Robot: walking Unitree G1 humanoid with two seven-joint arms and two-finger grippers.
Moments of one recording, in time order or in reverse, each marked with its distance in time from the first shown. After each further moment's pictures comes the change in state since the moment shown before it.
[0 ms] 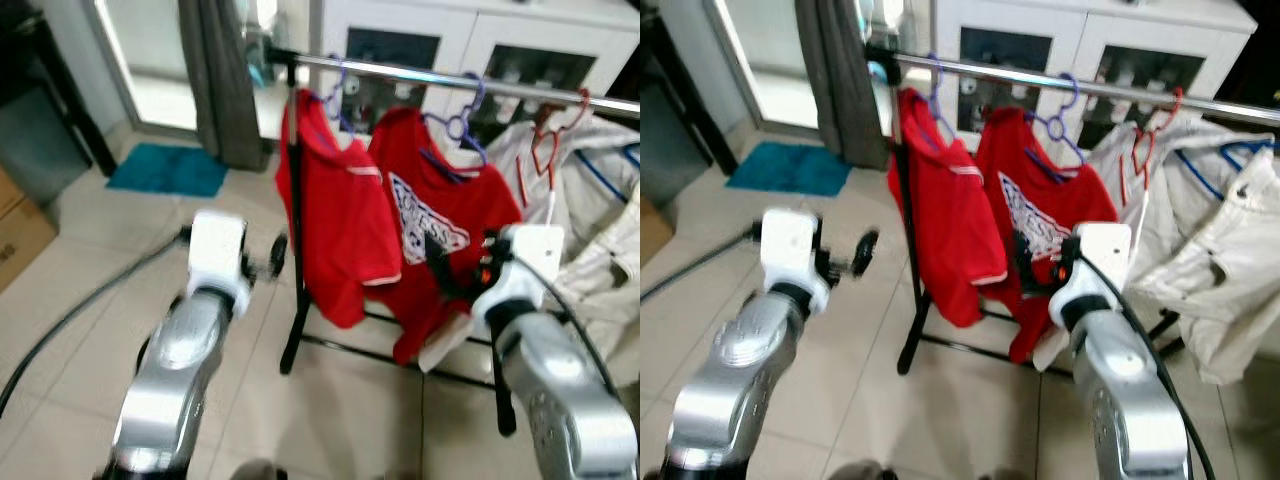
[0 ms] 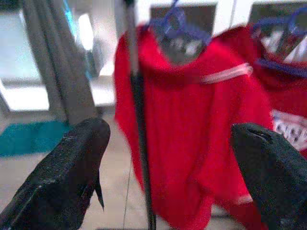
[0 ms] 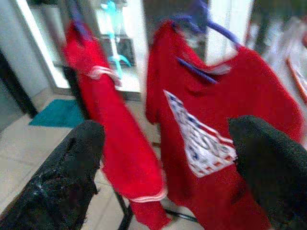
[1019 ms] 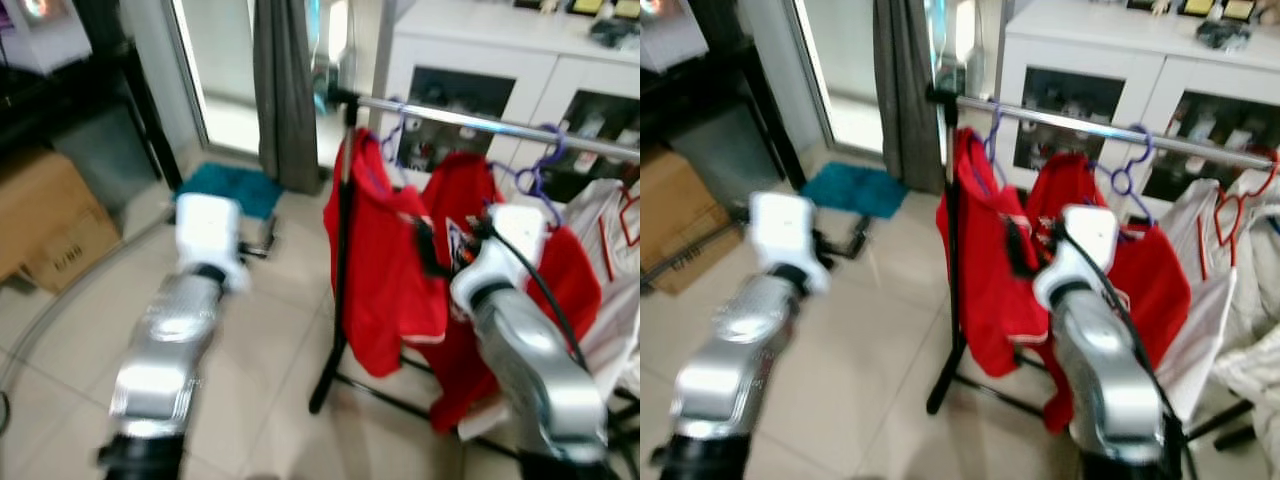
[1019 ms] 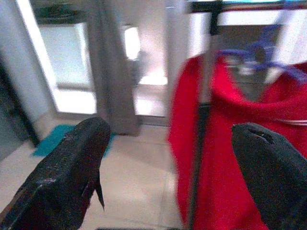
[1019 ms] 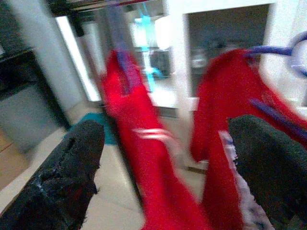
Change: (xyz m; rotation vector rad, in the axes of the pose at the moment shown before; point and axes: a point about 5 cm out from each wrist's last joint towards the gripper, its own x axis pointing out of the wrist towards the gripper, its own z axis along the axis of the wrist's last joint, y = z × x) left arm 0.012 0.005 -0.002 -0.011 0.014 -0.009; right arm 0.018 0.004 -0.002 0.051 0.003 -0.042
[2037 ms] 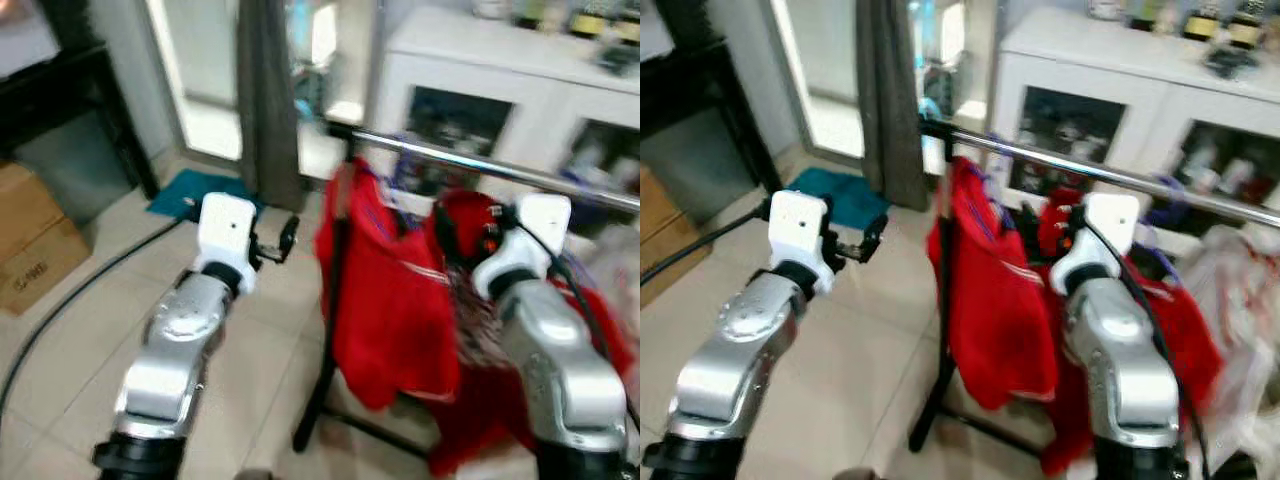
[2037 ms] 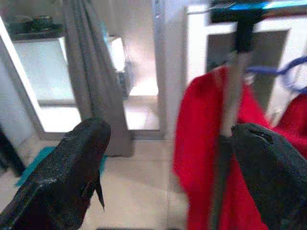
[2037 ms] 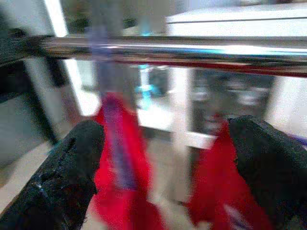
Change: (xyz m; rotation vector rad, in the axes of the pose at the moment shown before) left arm -0.005 0.006 0.007 0.095 -0.026 -0.046; right arm 0.009 0.006 0.022 -0.023 -0.077 0.082
